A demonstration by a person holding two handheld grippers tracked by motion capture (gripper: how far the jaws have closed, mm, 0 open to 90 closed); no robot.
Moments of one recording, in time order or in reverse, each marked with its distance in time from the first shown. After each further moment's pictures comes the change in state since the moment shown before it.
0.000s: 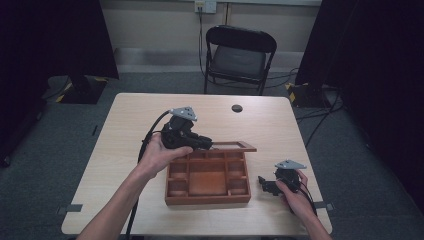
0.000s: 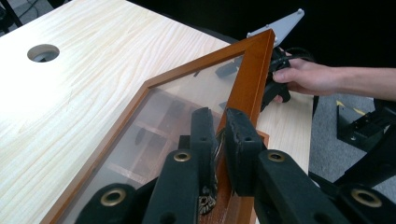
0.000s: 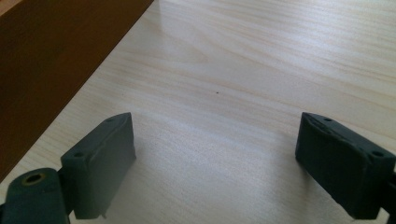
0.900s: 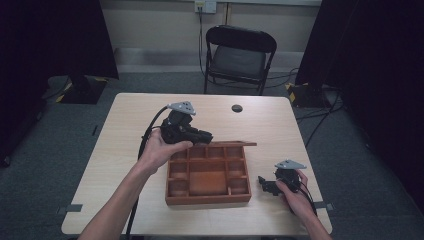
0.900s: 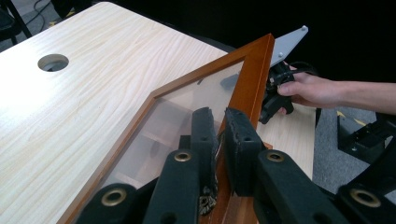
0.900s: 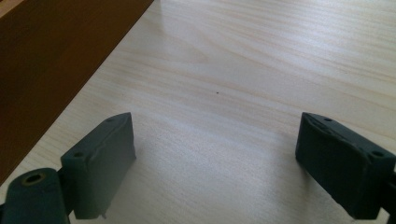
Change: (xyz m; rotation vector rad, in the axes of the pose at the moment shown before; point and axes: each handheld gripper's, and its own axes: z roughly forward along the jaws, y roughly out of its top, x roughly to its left) left arm 0.010 0.007 -0.004 -0.030 0.007 -0.011; right arm 0.000 0.000 0.000 -0.001 0.000 -0.001
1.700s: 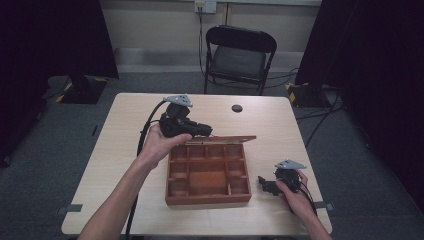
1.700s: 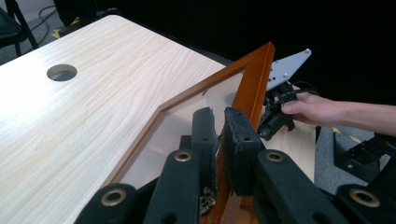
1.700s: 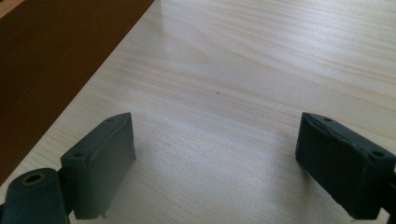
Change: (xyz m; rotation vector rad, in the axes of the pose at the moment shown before) left arm 0.012 0.006 -0.003 -0.039 0.001 -0.026; right arm 0.000 0.000 0.000 0.001 0.002 -0.001
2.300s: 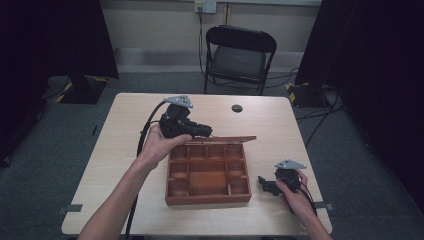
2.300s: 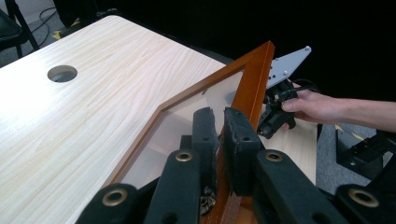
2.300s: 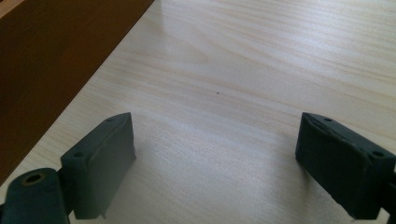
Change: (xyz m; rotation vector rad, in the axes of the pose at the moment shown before) left arm -0.001 -0.001 0.001 -0.005 -0.003 0.007; right arm 0.000 0.000 0.000 0.000 0.000 0.000
